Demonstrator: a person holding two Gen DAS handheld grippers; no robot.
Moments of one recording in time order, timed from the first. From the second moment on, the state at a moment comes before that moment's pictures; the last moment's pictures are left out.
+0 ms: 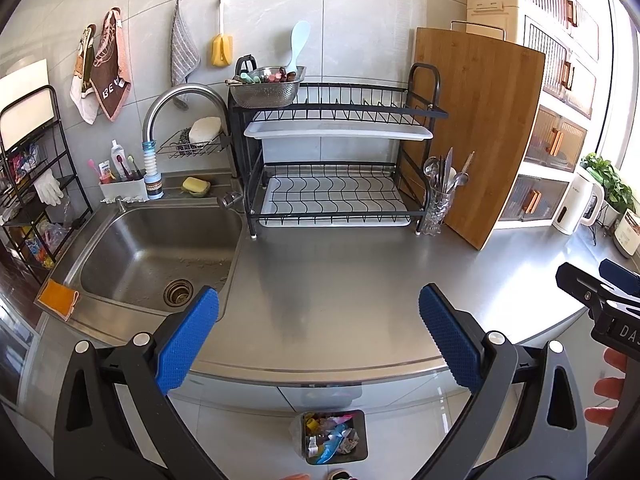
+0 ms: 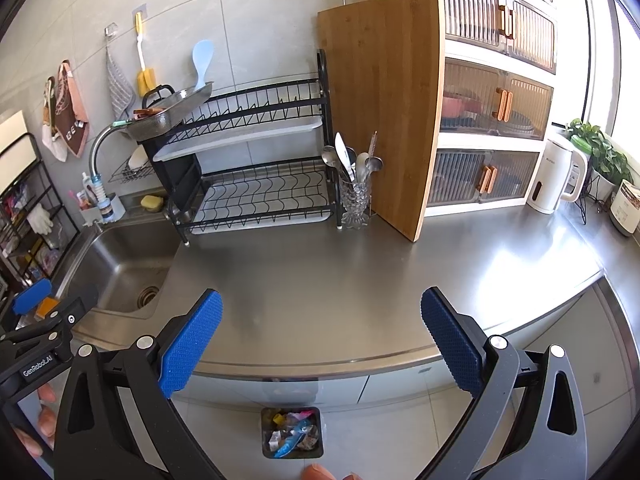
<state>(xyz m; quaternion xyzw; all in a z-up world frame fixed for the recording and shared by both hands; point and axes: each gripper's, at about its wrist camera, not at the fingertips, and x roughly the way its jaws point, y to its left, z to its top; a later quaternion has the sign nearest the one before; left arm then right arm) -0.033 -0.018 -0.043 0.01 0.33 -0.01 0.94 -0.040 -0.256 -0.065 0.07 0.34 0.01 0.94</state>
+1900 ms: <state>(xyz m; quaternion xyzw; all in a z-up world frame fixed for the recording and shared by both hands) -0.029 -0.025 -0.041 0.00 0.33 0.00 0.95 -0.031 -0.258 -0.066 0.07 0.35 0.01 0.94</state>
